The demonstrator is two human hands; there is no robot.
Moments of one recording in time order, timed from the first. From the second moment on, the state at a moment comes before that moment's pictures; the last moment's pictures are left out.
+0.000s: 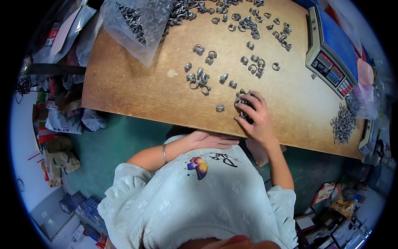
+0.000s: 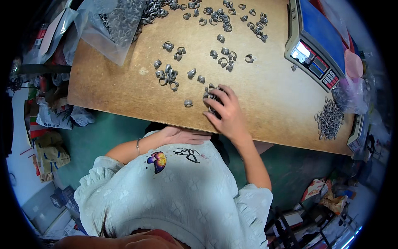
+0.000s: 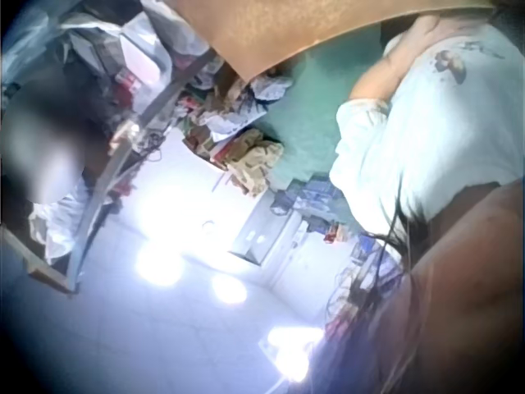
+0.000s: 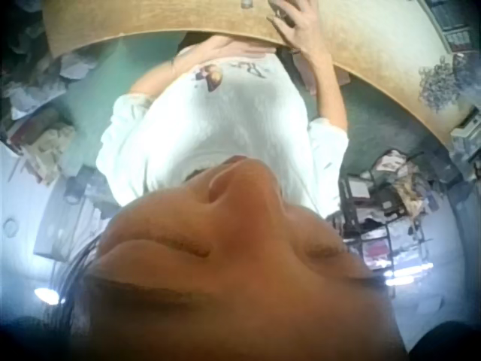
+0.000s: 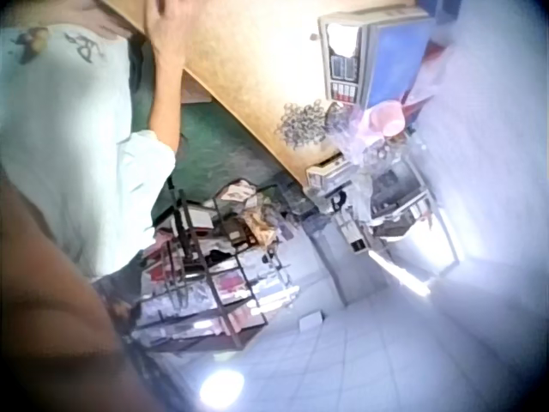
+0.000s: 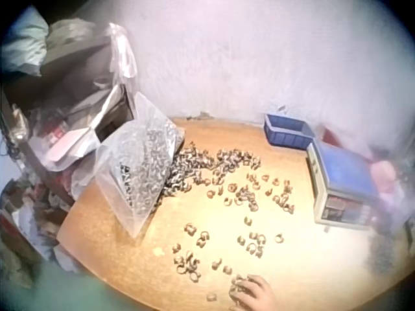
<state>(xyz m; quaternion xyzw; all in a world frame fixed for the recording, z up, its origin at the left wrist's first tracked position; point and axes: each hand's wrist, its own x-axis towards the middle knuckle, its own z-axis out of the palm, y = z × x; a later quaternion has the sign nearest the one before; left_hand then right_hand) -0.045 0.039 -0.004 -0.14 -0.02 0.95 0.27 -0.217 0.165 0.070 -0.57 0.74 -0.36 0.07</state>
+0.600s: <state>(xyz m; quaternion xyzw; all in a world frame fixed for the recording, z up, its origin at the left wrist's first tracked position) -0.031 0.059 -0.061 -0.30 -0.16 0.92 0.21 -0.141 0.187 0.058 -0.65 0.58 -0.47 0.10</state>
